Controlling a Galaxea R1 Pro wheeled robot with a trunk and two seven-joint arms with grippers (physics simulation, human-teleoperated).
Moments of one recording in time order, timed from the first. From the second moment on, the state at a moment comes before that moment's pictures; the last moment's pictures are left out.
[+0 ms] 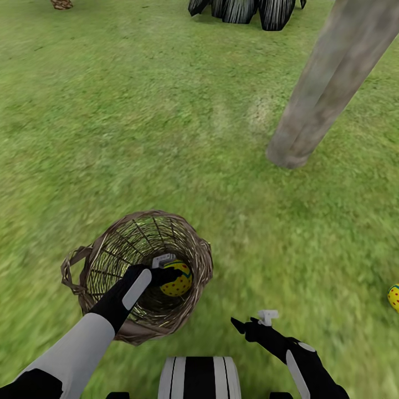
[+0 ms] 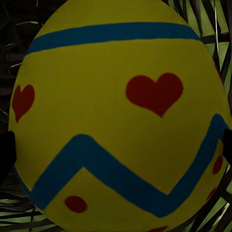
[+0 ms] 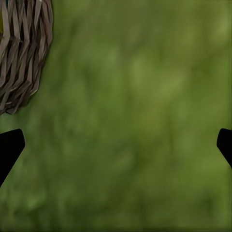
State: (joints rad) left arm -0.79 -0.01 -0.34 -0.77 0.73 0.65 0.21; right arm -0.35 0.01 -0.16 -0.84 -0.08 0.23 0.60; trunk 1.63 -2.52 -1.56
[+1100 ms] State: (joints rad) left arm -0.79 -0.01 -0.31 -0.75 0.73 0.65 0.22; right arm -0.35 0.01 -0.16 -0.84 -0.08 0.23 0.60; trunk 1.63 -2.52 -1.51
